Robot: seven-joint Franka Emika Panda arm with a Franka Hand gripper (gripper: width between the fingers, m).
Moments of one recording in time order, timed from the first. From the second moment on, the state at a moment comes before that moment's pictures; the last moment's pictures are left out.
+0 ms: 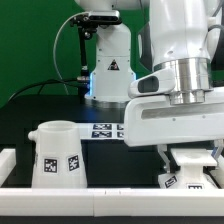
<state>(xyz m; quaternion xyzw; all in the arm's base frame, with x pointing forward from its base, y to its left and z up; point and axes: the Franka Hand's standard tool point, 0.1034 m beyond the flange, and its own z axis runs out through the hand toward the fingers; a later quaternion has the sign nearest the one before) 0.607 0.086 0.030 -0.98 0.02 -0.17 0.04</state>
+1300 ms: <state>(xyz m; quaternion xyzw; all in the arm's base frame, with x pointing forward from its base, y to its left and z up) 0.607 0.079 0.071 -0.98 0.01 -0.17 0.04</state>
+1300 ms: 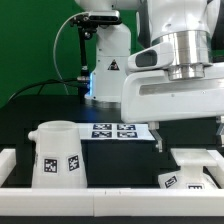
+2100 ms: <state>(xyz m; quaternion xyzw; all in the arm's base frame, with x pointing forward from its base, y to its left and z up) 0.577 0.068 0.100 -0.99 0.01 -0.13 0.04</state>
